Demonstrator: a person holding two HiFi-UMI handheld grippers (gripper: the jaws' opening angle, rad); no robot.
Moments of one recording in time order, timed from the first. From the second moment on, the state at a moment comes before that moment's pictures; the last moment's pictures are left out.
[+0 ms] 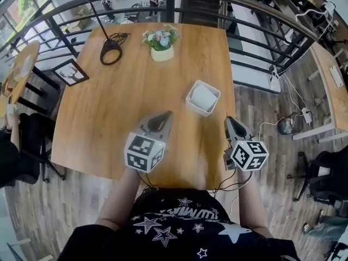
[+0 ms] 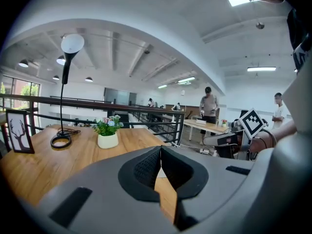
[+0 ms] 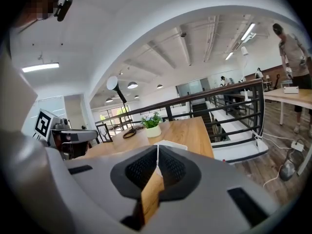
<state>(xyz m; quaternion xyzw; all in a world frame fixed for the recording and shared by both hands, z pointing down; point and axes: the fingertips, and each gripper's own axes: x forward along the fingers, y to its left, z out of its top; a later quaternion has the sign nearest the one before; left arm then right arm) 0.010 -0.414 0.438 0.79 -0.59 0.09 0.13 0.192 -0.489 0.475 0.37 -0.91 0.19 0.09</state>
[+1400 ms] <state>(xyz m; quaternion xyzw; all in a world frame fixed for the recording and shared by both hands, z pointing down) 0.040 -0.470 0.496 0.70 -0.68 0.12 0.18 0.138 -0.579 0.559 0.19 -0.94 0.19 0.21</state>
